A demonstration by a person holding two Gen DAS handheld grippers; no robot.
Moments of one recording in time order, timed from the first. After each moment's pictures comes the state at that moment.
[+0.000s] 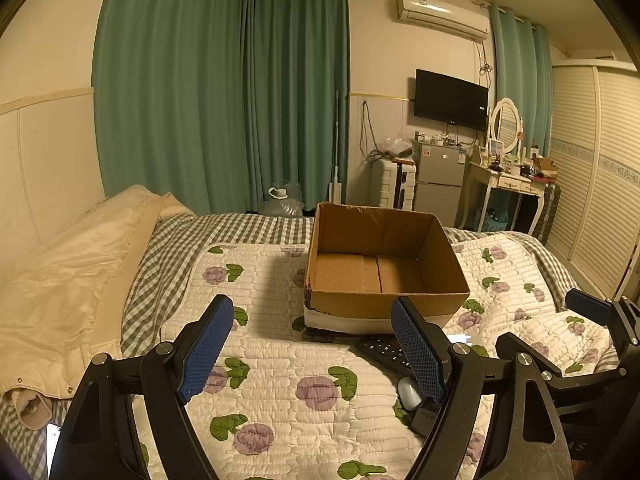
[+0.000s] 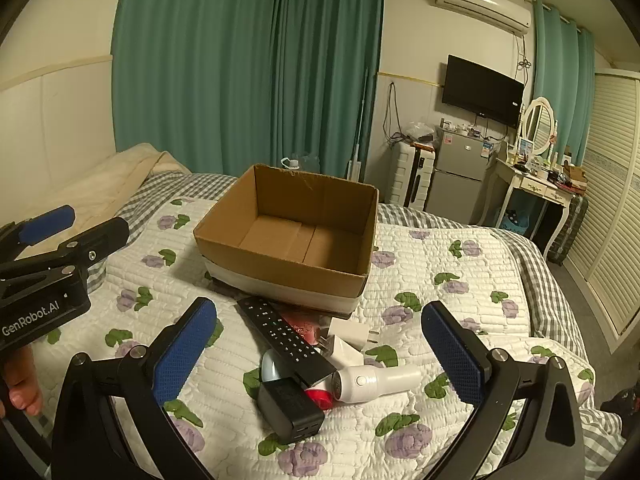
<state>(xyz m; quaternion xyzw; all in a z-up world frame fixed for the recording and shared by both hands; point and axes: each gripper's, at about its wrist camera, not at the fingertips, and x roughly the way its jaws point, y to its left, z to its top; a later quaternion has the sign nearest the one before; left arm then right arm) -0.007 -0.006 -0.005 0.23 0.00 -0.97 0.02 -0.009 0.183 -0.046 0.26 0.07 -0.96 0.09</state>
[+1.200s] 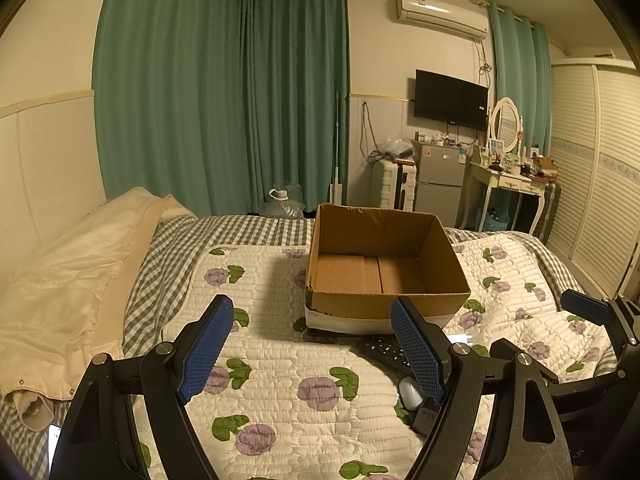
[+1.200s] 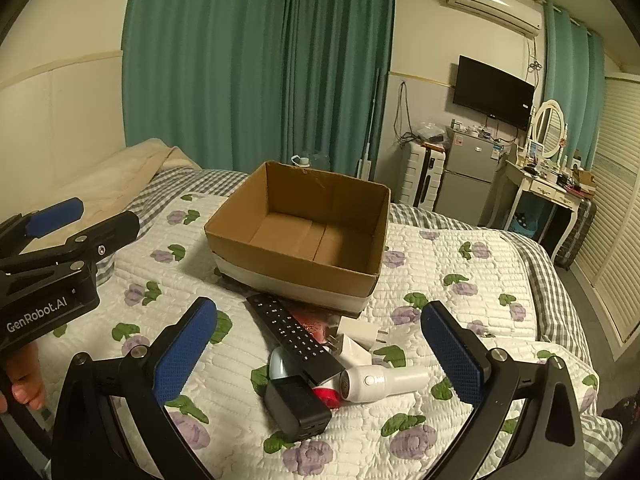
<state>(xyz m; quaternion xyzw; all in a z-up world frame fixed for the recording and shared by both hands) -0.006 -0.006 -0.006 0.23 0.00 -0.97 0.02 -0.008 0.179 -0.051 0.27 0.07 -0.95 0.11</state>
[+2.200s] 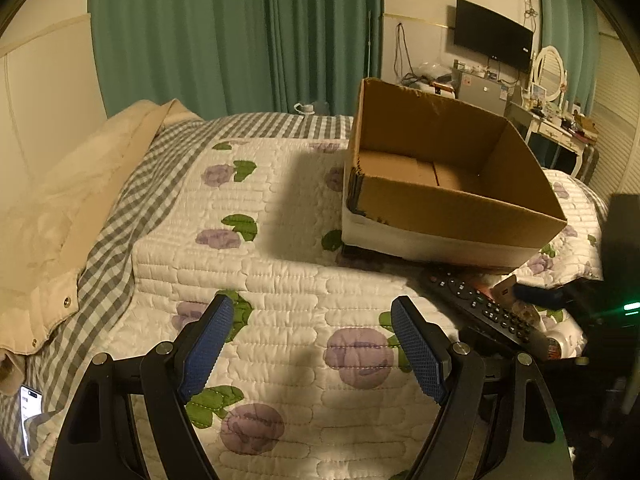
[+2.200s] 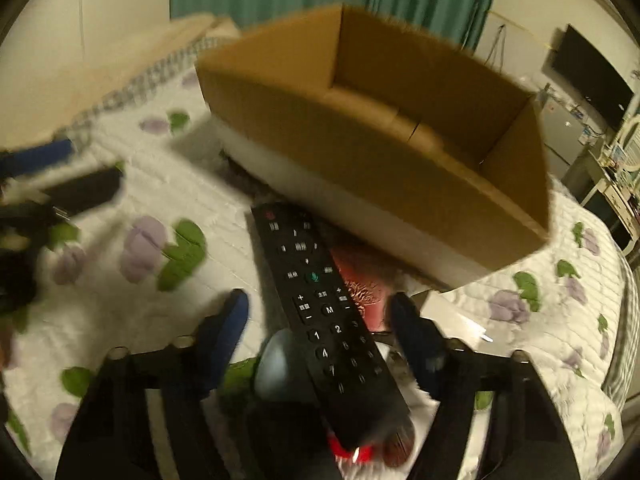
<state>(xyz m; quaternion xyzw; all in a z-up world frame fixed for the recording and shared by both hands) -0.076 -0.023 -0.106 0.37 0.02 -0.92 0.07 -0.121 0.132 -0.187 0.42 0.19 -0.86 0.22</state>
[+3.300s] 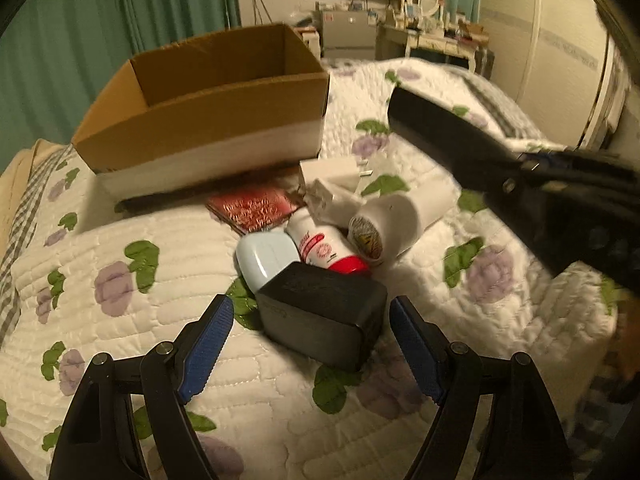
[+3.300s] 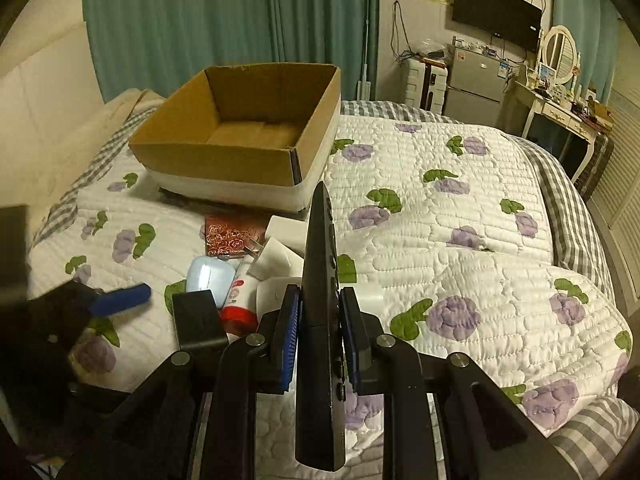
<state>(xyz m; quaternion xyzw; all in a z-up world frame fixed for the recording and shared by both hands) -0.045 0.134 -0.146 0.44 -0.09 -0.89 -0.12 -0.049 0.280 -0.124 0.41 0.04 -0.90 0.13</state>
